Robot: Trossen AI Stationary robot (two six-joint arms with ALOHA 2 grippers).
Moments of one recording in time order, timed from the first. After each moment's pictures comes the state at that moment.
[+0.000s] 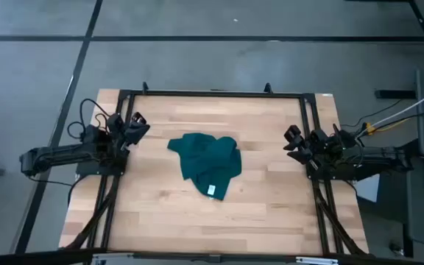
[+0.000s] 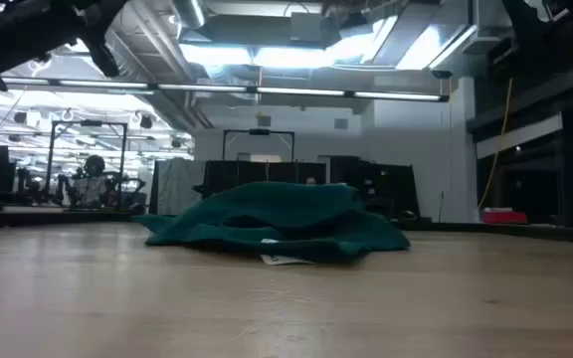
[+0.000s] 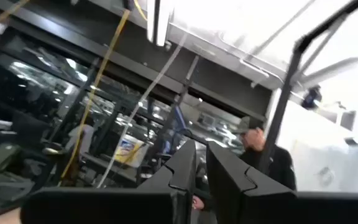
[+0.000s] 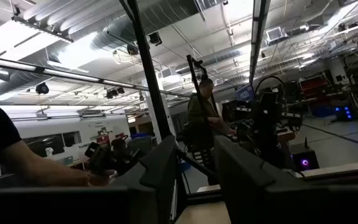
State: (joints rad) left arm 0.29 0.24 0.01 0.82 0.13 -0.60; right arm -0.06 0.18 0.02 0.62 -0.32 0.45
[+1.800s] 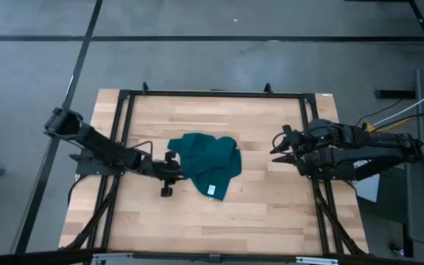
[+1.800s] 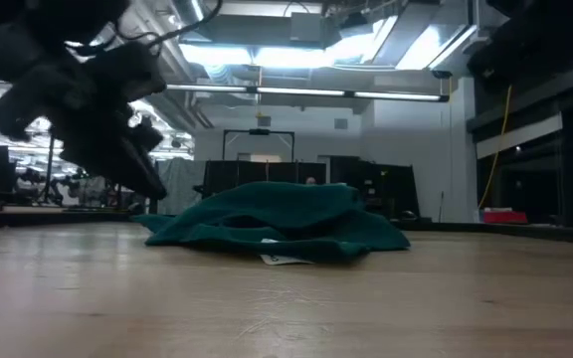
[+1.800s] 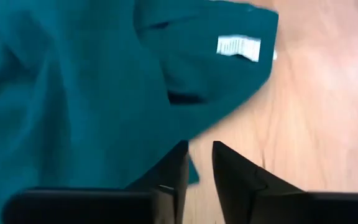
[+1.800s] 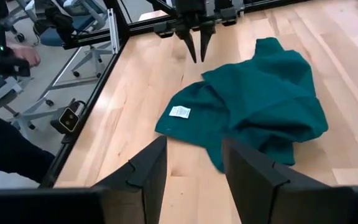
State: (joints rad) left arm -0.30 1.36 0.44 0.17 -0.22 -0.24; right arm -0.04 0.56 0.56 -0.46 -0.28 0.17
